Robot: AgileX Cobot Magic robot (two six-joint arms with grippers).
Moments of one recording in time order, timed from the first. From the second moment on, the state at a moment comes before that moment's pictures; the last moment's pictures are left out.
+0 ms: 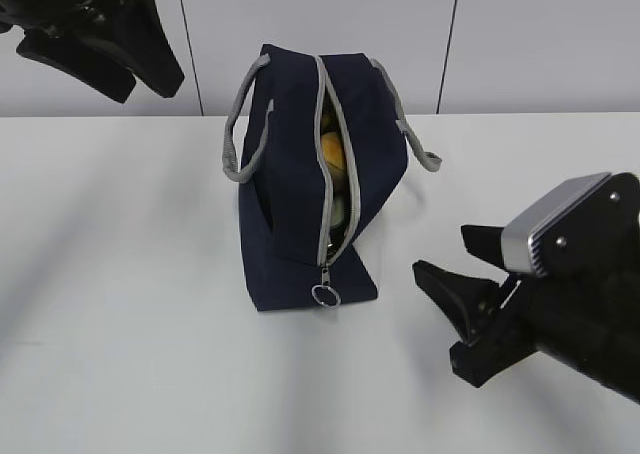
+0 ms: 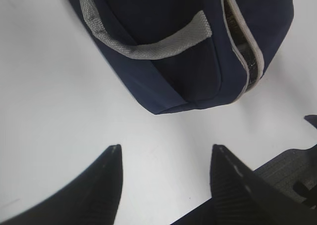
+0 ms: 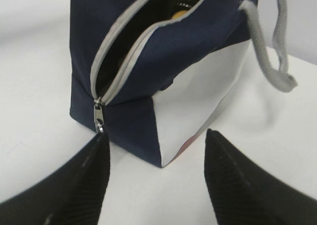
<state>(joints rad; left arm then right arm) -0.36 1.66 -1.66 -0.33 1.24 0.03 0.53 1.37 -0.29 0.02 -0.69 -0.15</state>
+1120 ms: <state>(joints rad) -0.36 1.66 -1.66 -0.33 1.24 0.01 0.53 1.89 -0.33 -0.20 -1.14 0.03</state>
